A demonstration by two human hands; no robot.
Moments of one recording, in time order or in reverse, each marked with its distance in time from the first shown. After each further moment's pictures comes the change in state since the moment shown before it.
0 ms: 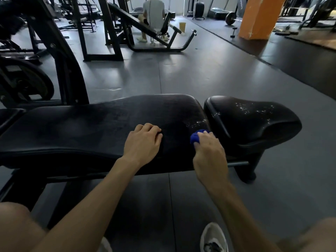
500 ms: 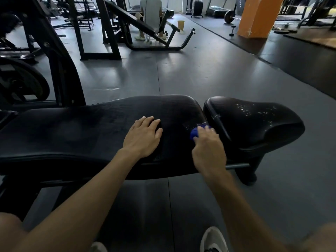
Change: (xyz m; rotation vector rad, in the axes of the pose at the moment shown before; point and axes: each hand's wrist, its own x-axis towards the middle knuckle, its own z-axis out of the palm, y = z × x) left_hand 0.047 -0.011 0.016 -0.038 -0.095 0.001; right_hand 0.041 -0.013 -0.003 -0.032 -0.190 0.116
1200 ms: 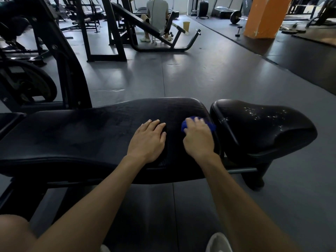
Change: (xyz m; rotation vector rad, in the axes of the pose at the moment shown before) left_hand -0.002 -0.002 0.002 -0.003 0.050 0.004; right_hand 0.049 -0.035 0.021 -0.031 -0.107 -0.105
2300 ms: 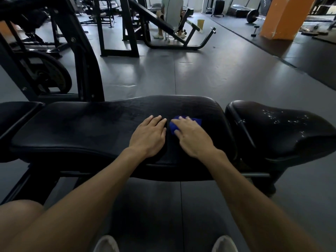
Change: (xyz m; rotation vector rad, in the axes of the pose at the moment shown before) left_hand -0.008 -0.031 -0.017 0.056 -0.014 -0.023; right_hand 0.007 -0.034 0.019 0.015 -0.212 -0.368
